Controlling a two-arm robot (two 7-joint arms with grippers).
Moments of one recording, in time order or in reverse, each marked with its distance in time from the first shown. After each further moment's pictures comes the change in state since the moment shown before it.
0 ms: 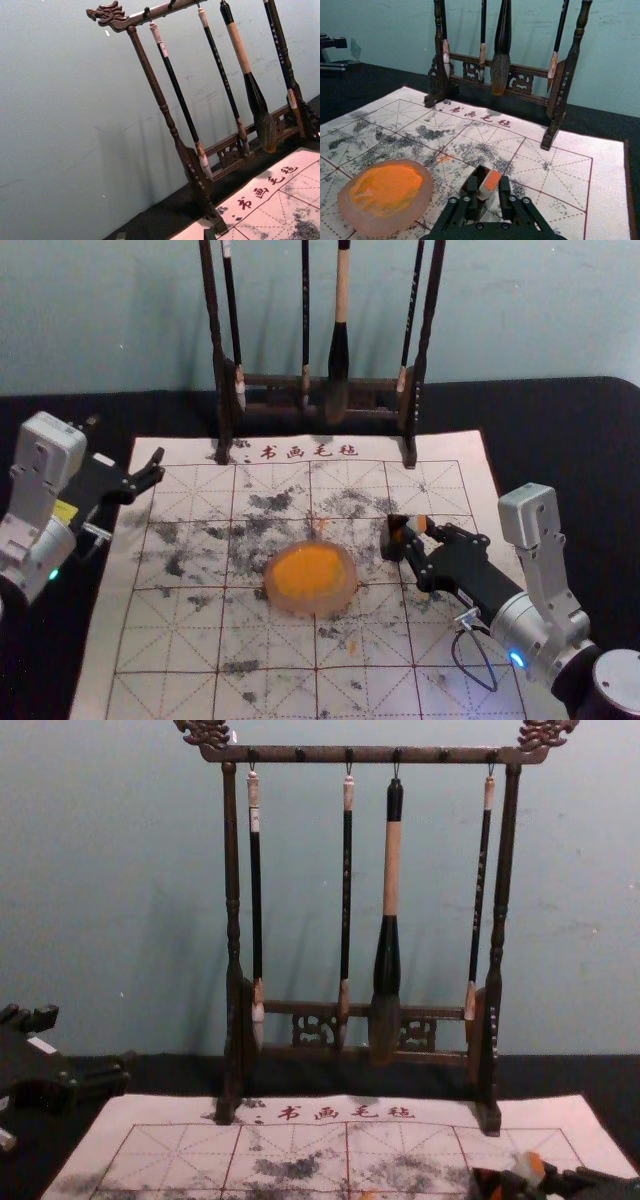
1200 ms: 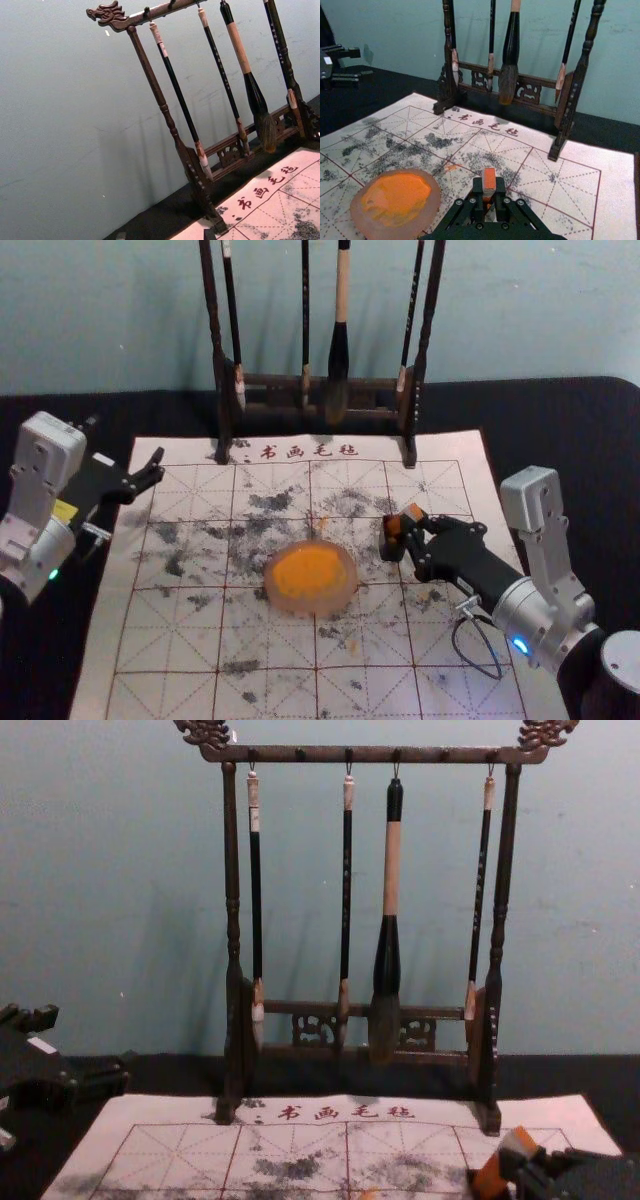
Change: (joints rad) left arm 0.000 0.000 0.000 0.000 0.000 0.000 0.000; right arm 0.008 -0.012 0.038 -0.027 -0.001 0.045 0.073
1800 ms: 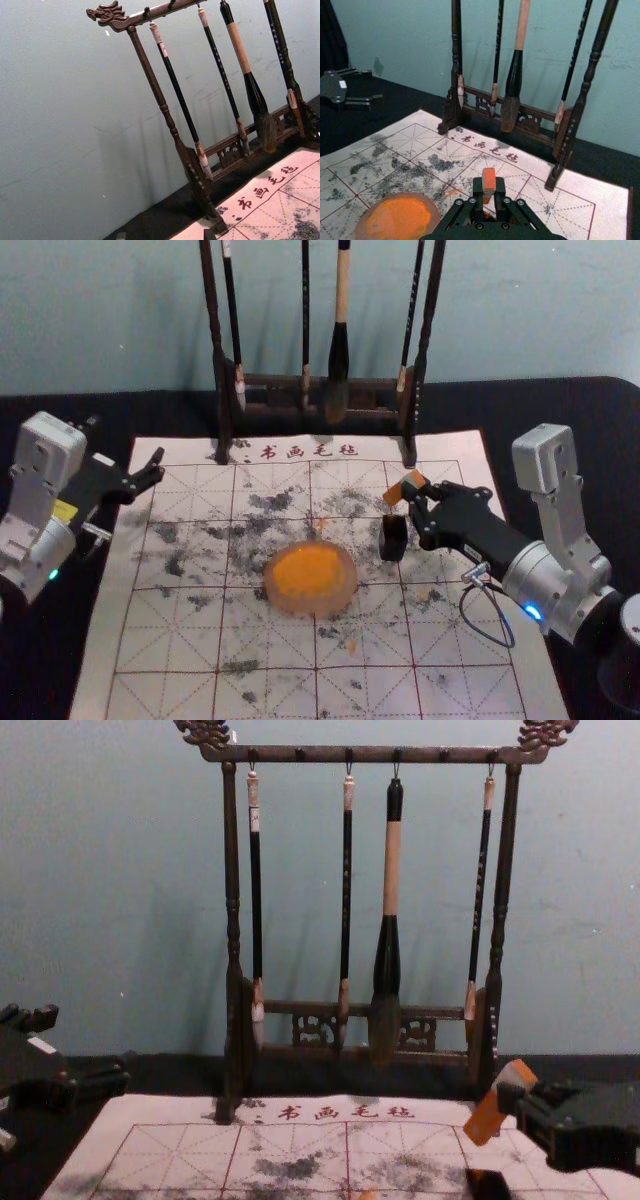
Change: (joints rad) left arm 0.000 0.000 0.000 0.000 0.000 0.000 0.000; right arm 0.023 0.000 0.052 -0.078 -0.018 0.077 0.064
